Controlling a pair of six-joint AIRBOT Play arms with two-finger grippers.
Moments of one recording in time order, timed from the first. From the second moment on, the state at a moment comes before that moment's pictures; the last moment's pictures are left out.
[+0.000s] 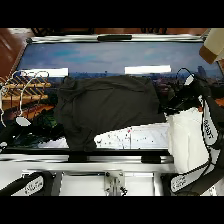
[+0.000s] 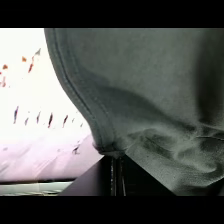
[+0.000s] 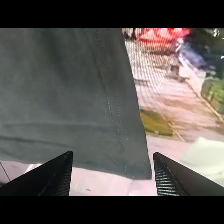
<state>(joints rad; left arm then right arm) 0.16 -1.15 0.53 1.01 -1.01 -1.45 -0.15 -1.79 1.46 -1.32 1.48 1.37</state>
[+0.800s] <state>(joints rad) 0.16 -1.15 0.72 1.03 -1.03 -1.40 -0.01 -1.75 1.51 -1.34 1.54 1.40</state>
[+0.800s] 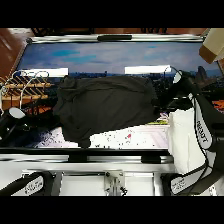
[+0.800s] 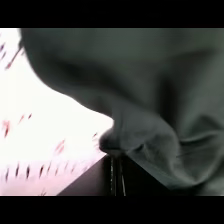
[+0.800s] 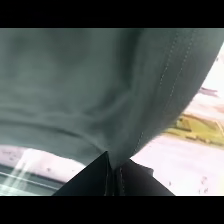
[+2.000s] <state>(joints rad) 0.16 -0.66 1.99 1.37 -1.04 -1.49 0.00 -0.79 2.09 -1.47 1.46 1.38</state>
